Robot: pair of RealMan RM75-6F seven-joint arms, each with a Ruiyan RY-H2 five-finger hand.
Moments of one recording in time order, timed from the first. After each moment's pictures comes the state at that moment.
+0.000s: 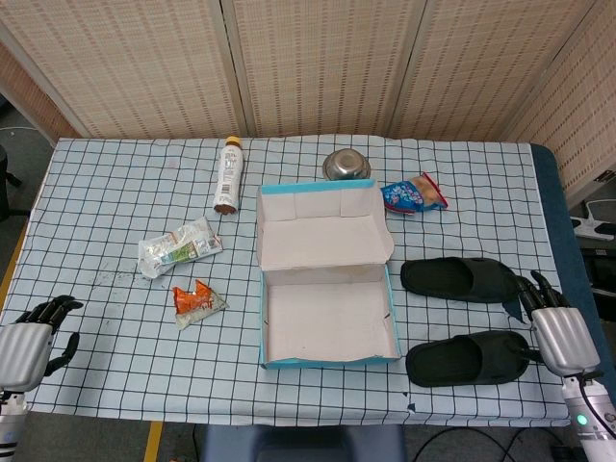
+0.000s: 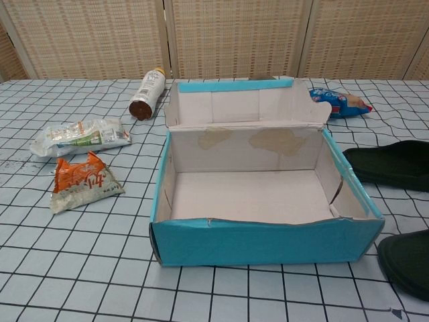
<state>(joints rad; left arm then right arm) -0.11 -1.17 -0.04 -1.53 1.51 1.49 0.11 0.12 -1.09 0.03 -1.63 -1.50 1.38 -0.06</state>
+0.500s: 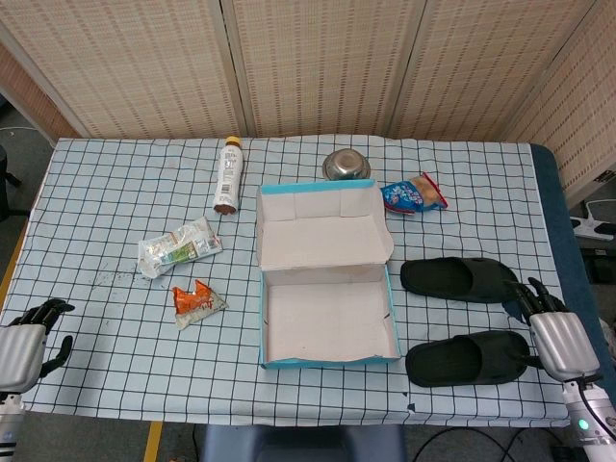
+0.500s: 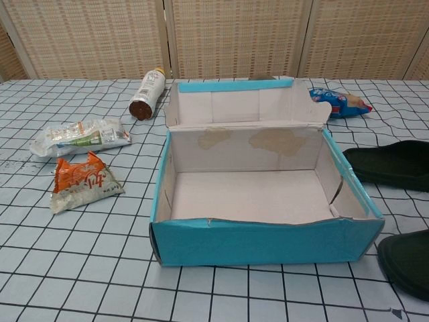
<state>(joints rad) -0.10 -1.15 -0.05 -1.60 1.42 1.44 0.16 0.12 -1.04 0.01 -1.68 -1.49 1.34 -0.07</state>
